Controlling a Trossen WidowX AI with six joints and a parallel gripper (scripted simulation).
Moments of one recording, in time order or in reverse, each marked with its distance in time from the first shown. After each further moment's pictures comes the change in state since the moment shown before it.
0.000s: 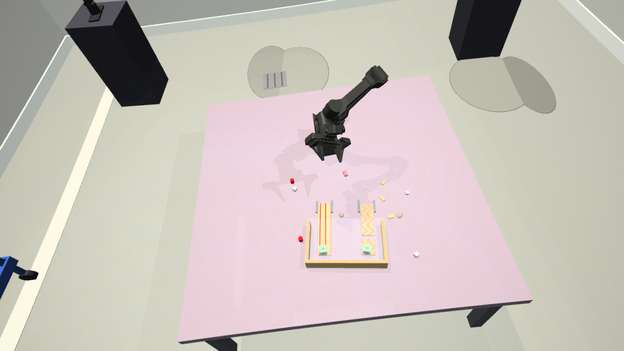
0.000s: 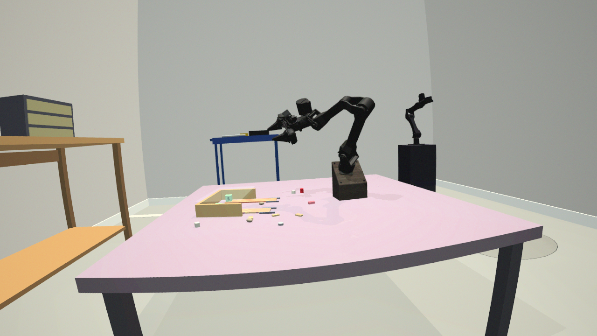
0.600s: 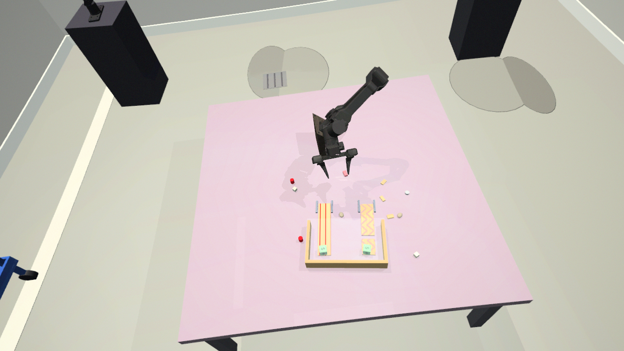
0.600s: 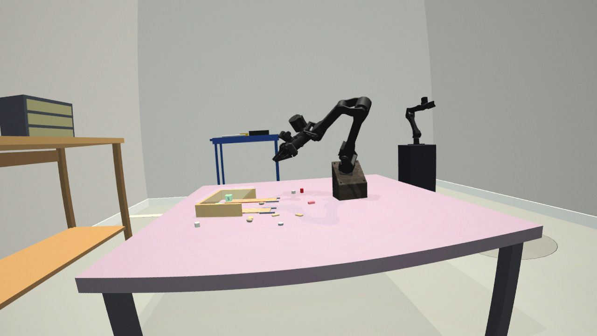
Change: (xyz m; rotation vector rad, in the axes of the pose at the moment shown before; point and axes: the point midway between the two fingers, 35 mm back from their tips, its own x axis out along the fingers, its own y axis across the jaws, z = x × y) arm 0.028 0.080 -0.072 0.609 0.272 0.127
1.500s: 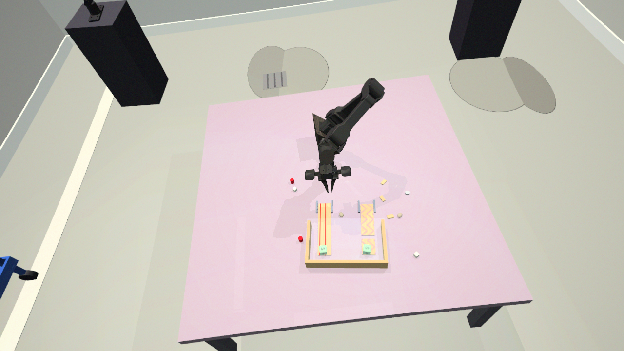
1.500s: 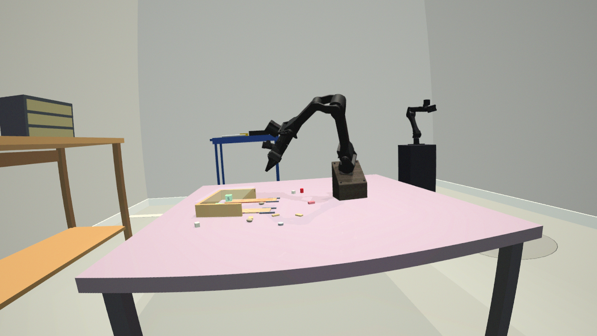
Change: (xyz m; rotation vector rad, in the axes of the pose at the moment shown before) arm 0.059 -0.043 -0.008 0.100 0.373 -0.086
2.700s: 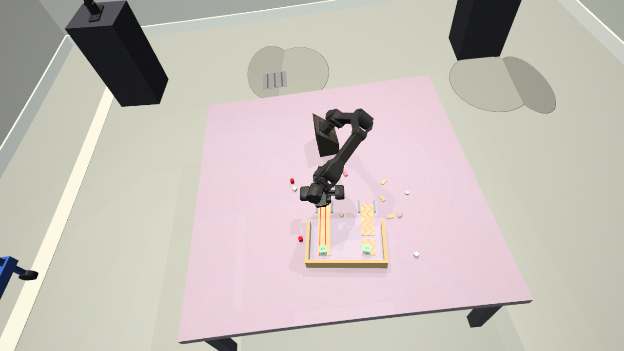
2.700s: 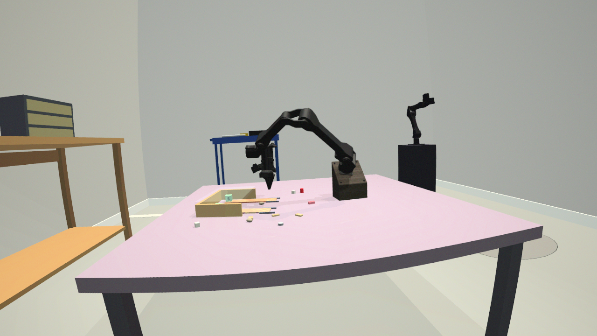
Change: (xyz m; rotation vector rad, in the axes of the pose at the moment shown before) arm 0.079 -0.032 -0.039 0.050 0.580 -0.027
